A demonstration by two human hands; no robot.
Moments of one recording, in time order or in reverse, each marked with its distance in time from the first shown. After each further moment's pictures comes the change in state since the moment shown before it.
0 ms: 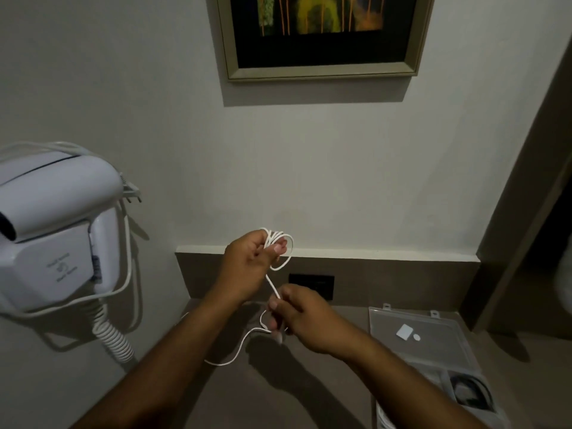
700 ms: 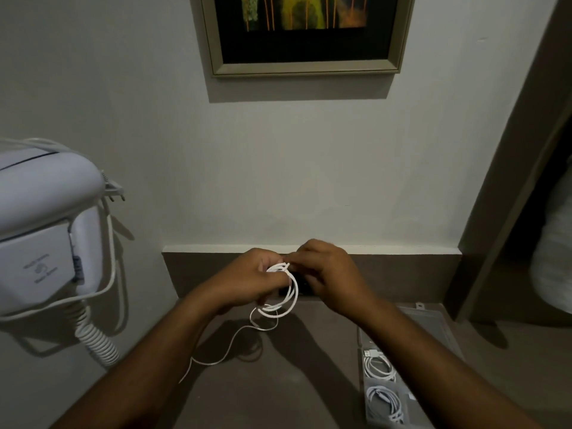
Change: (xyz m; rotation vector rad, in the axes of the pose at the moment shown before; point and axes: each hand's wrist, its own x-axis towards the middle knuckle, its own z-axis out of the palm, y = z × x) left_hand -0.005 0.012 0.001 0.004 -0.554 -0.164; right_hand 0.001 0.004 -0.059 -0.628 0.363 -0.464
